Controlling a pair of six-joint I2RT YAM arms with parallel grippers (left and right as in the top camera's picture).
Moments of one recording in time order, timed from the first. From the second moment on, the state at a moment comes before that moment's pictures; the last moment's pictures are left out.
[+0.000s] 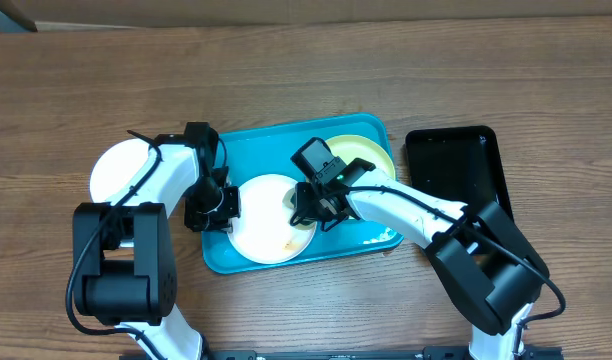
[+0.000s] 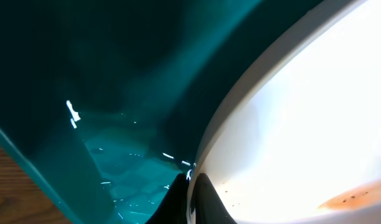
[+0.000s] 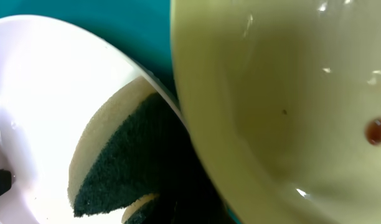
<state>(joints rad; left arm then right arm) -0.04 1.87 1.13 -1.05 0.15 -0.17 0.73 1.97 1.26 -0.55 -0.15 0.76</state>
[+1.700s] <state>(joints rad) -0.42 1.55 1.25 -1.08 -0.69 -0.32 -0.02 1.66 1.16 -0.88 -0.19 0.45</state>
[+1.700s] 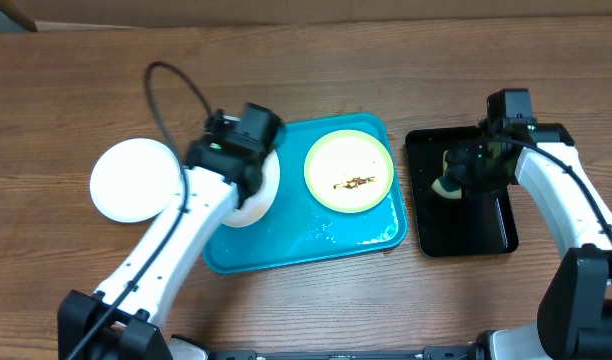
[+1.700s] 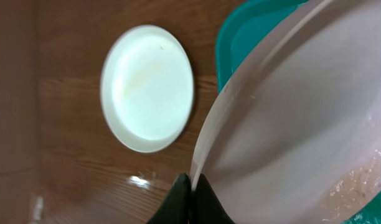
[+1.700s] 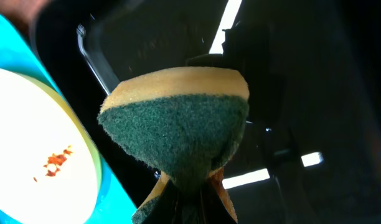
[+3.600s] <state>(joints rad) 0.51 1.69 1.30 -0.90 -0.08 -0.39 -0.02 1.67 1.12 -0.87 -0.23 0.44</state>
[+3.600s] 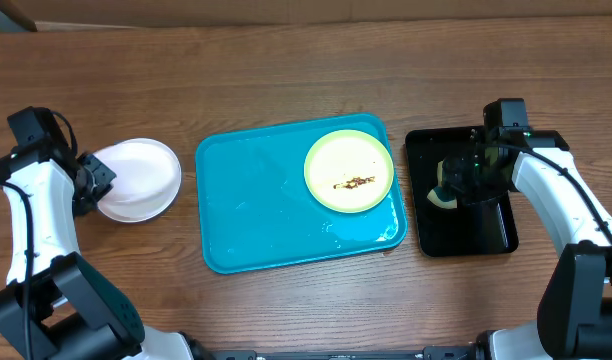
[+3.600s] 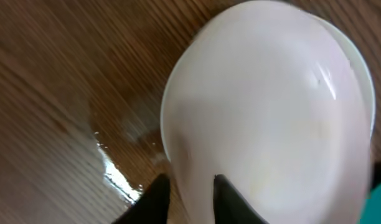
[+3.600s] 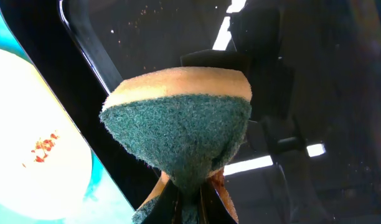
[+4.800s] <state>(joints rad) -0.37 1.89 1.31 -0.62 0.27 -0.18 -0.02 1.67 1.12 -0.89 -0.23 0.42</state>
